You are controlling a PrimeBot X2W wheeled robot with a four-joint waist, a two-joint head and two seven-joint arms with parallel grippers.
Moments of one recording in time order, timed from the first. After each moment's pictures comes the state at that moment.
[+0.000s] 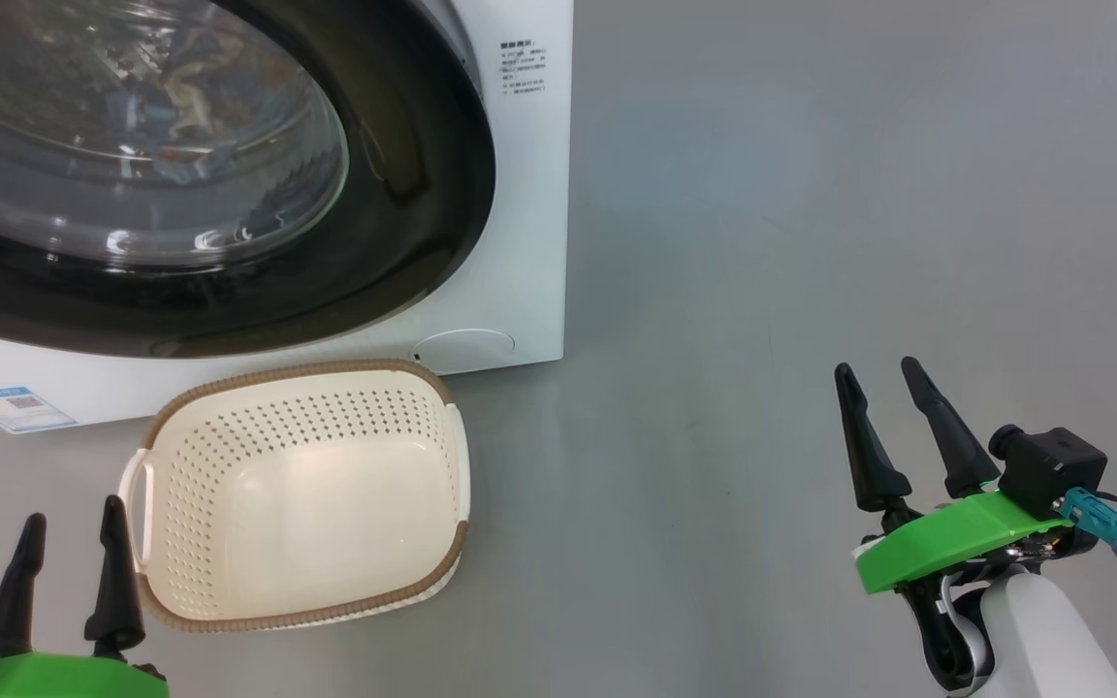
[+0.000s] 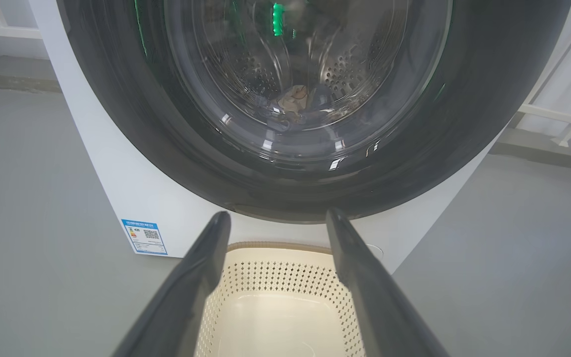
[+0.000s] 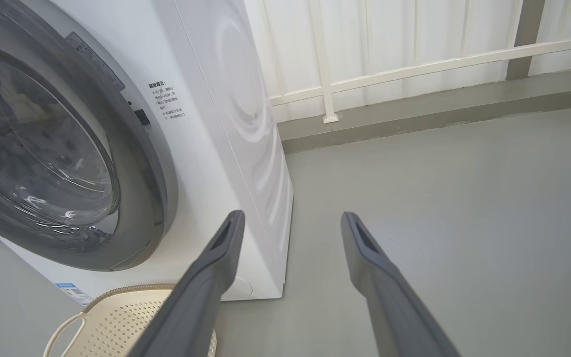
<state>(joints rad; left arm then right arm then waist) -0.06 0.20 0.07 0.23 -0.43 -0.13 -0.26 -0.28 -0.08 0.03 0.33 0.32 0.13 -0.26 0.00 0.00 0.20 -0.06</state>
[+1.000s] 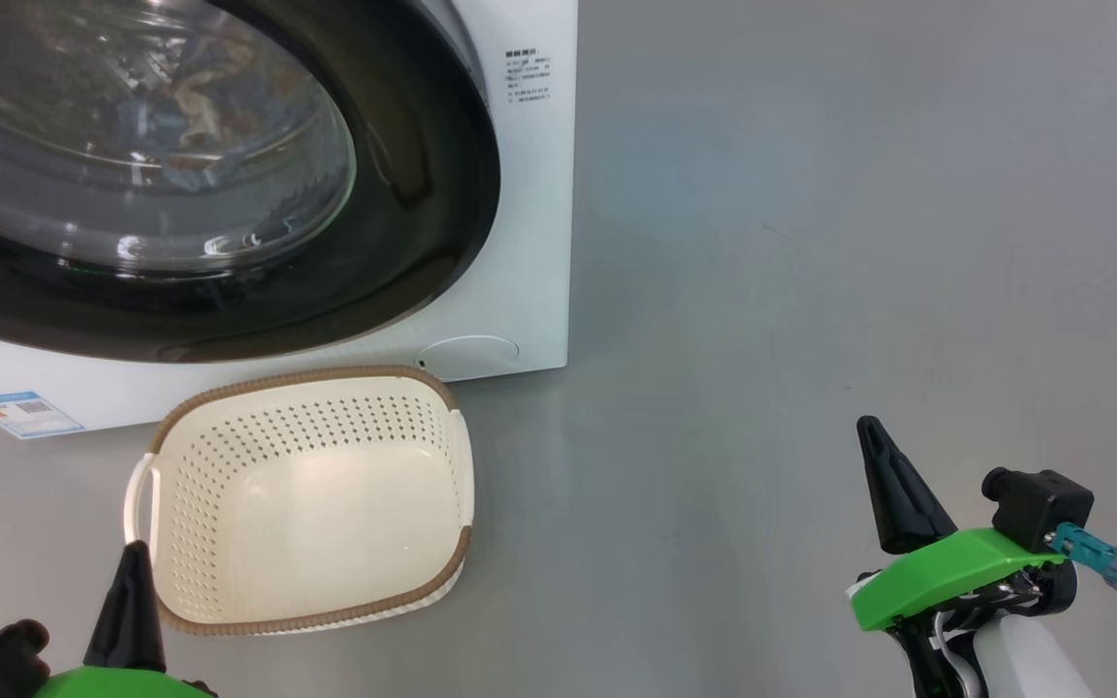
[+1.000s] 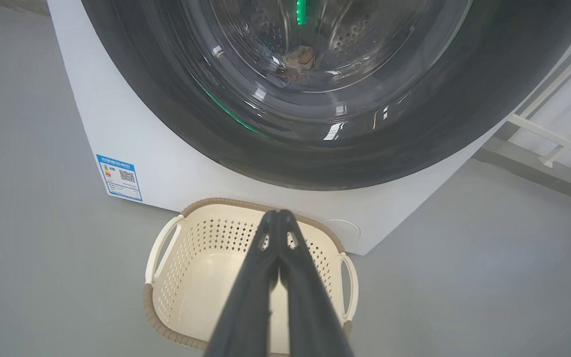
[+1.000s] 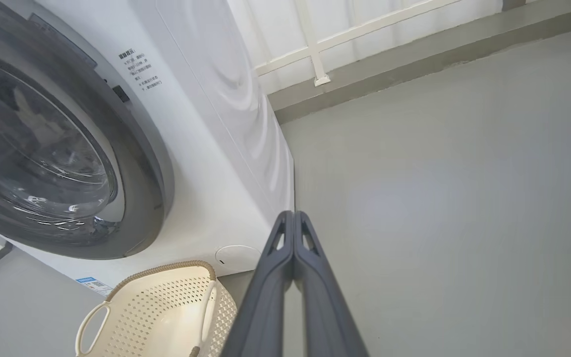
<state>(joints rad) -0.06 0.12 0.05 0.30 -0.52 -0.13 -0.23 -0.24 -0.07 0.02 0.40 0.41 0.13 -0.23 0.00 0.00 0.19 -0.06</state>
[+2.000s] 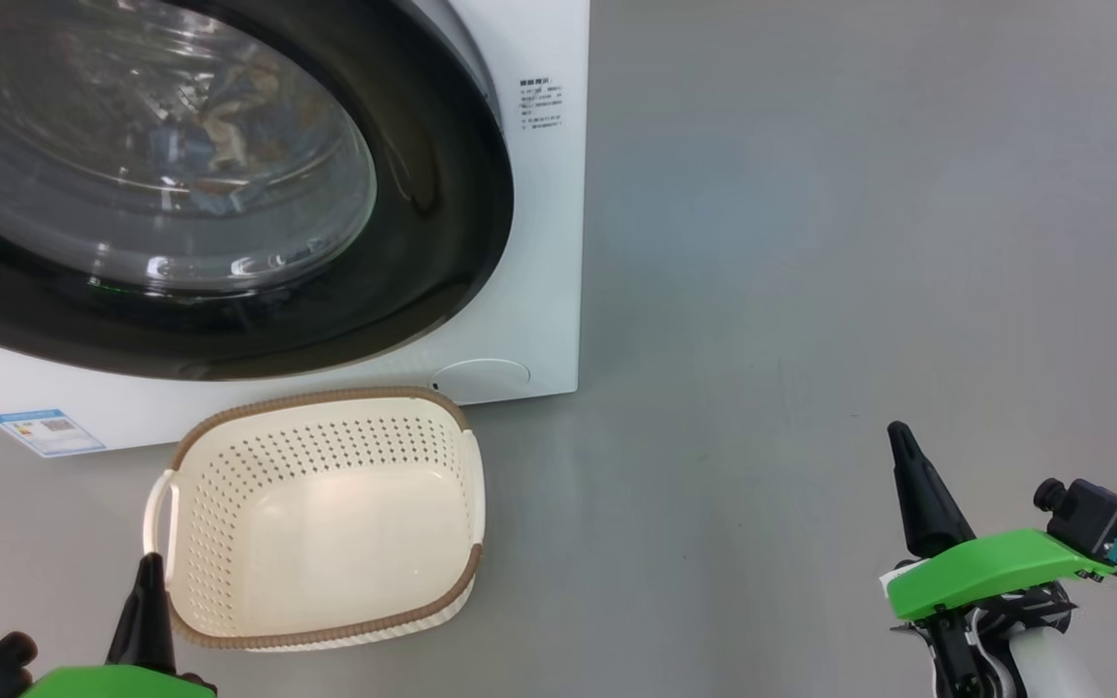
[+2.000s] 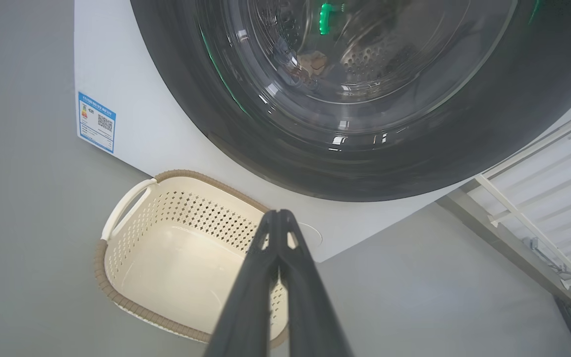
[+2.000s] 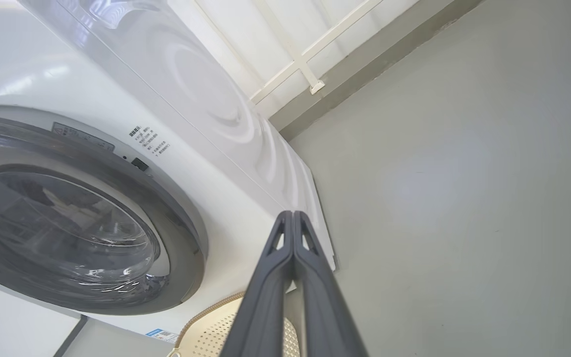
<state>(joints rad) -0.06 0.11 0.05 0.30 -0.79 -0.13 -0.14 -0.22 -0.07 -0.01 0.37 0.71 0.13 -0.15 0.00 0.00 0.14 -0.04</state>
